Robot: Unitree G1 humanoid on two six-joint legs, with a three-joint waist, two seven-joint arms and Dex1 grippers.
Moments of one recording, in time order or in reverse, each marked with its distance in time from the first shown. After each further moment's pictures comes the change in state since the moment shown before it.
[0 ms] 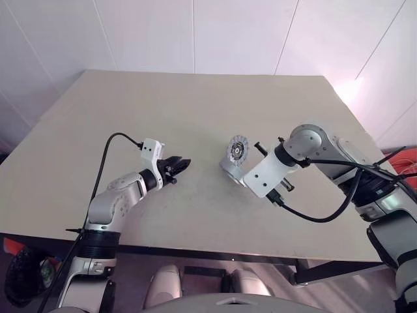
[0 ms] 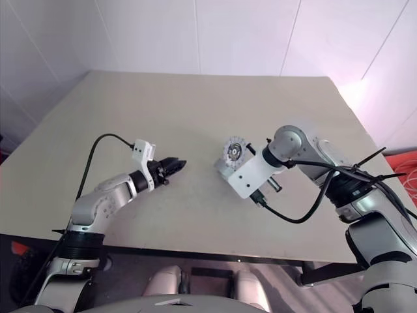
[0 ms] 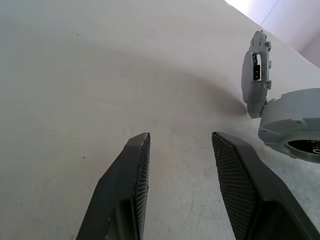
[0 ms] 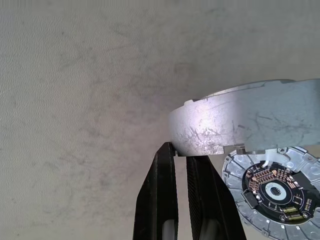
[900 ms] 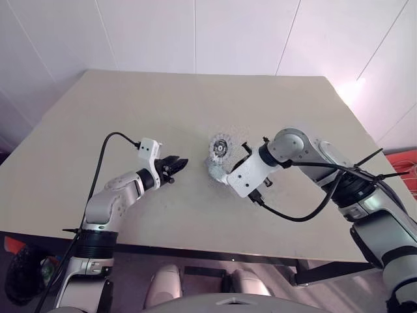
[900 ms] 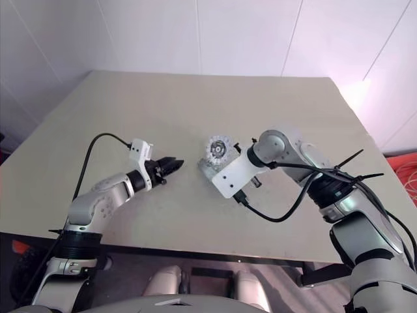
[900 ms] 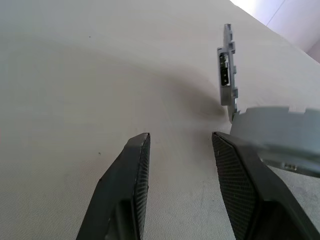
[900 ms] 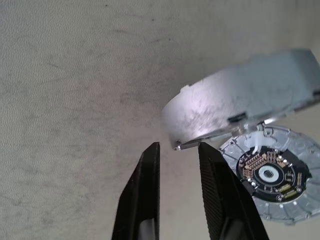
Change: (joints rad) left arm 0.000 0.017 0.007 0.000 0.000 -0.001 0.000; right arm -0.003 0.099 0.008 0.006 -0.092 0.005 -0.120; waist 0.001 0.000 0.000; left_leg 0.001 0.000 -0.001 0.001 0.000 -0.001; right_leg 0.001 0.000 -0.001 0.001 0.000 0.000
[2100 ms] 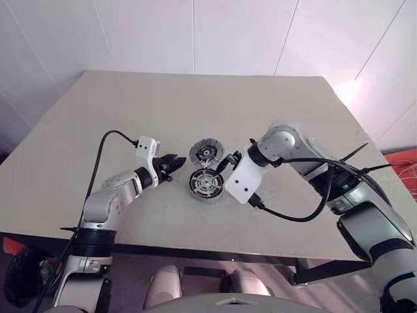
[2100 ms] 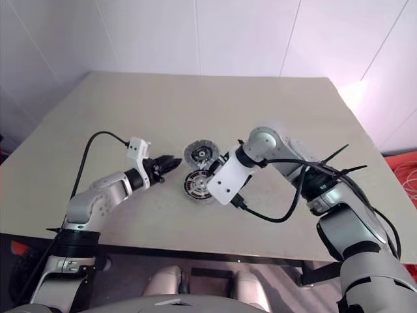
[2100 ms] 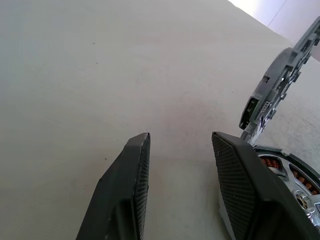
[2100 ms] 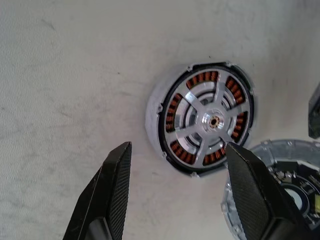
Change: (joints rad) left arm -0.010 0.015 0.004 0.007 0.000 -0.008 -0.001; right arm -0.062 0.092 0.048 0.108 0.119 -0.188 0.100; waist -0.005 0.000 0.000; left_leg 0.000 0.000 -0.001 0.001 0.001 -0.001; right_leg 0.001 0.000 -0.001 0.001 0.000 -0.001
